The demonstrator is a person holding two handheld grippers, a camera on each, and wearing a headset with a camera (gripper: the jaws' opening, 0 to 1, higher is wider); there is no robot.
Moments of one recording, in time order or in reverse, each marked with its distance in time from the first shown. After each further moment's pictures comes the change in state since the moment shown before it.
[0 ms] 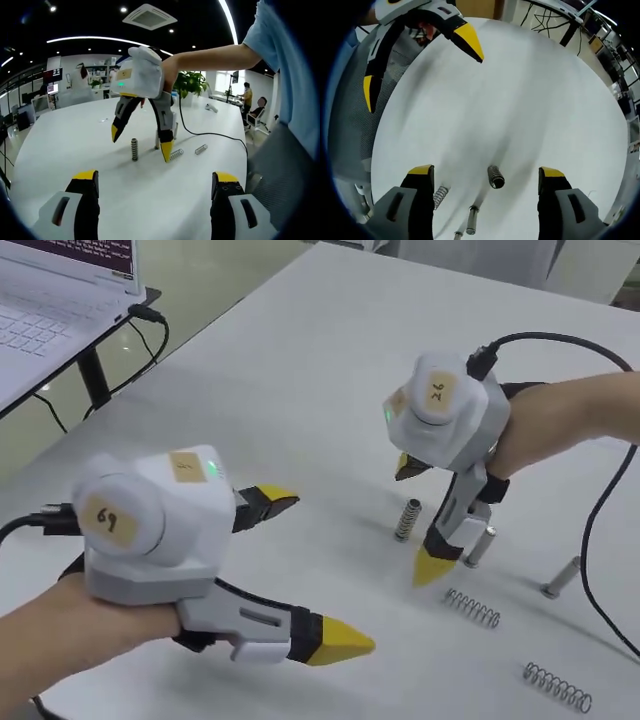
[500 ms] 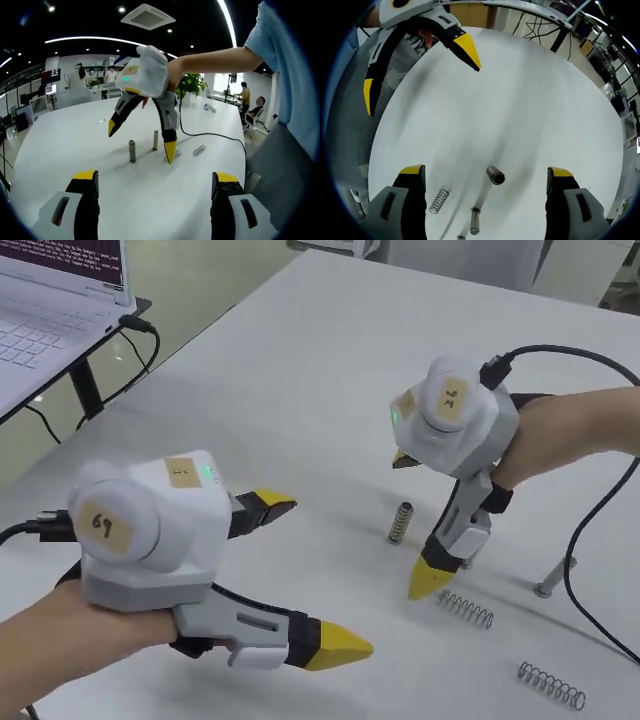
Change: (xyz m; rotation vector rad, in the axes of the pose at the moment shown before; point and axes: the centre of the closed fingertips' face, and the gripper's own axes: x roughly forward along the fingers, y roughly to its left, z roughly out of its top) left arm 0.002 -0.005 0.004 0.008 0.002 -0.016; right arm -0.007 -0.002 0.002 0.030 -0.083 -0.057
